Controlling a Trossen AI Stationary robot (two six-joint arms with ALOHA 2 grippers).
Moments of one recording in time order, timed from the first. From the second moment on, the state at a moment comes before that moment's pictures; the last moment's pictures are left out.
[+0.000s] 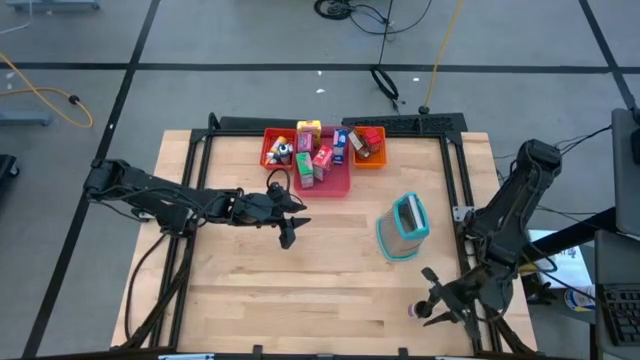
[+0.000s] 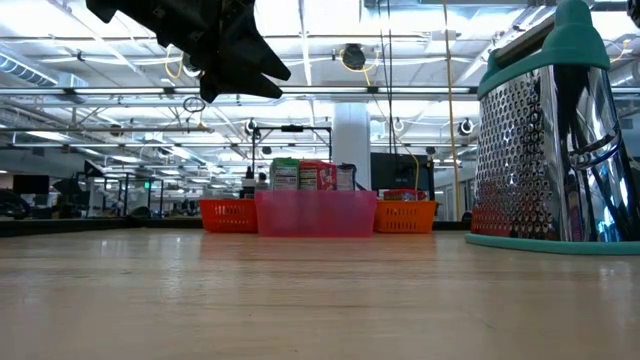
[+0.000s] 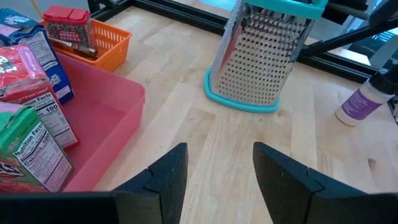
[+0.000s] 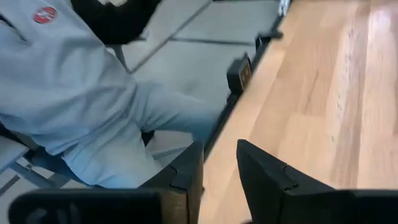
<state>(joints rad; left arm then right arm) -0.13 1.32 0.80 0.05 -0.29 -0.38 1.10 1.06 0.59 0.05 0.40 0.48</state>
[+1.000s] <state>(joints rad) -0.13 1.32 0.80 0.05 -0.29 -0.38 1.10 1.08 0.59 -0.17 0.47 0.69</state>
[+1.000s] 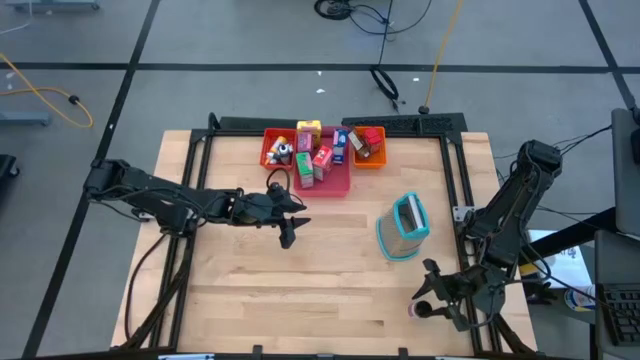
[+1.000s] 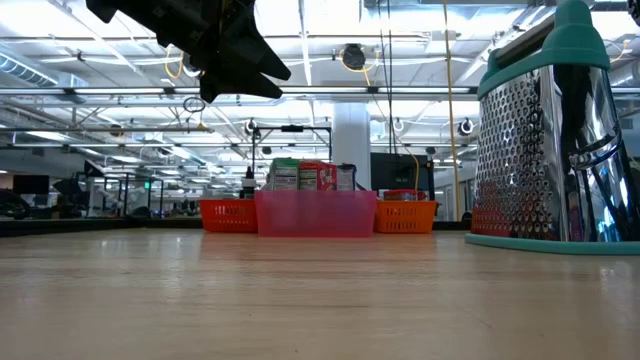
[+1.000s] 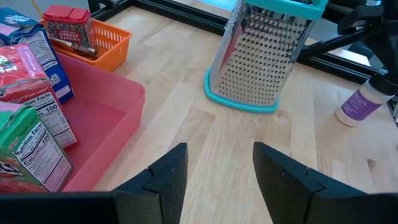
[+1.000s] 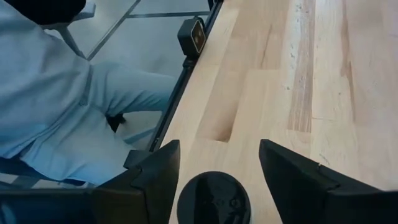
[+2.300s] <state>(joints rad) -0.13 1.32 0.80 0.05 -0.29 -0.40 1.10 1.08 0.43 0.10 0.39 0.71</state>
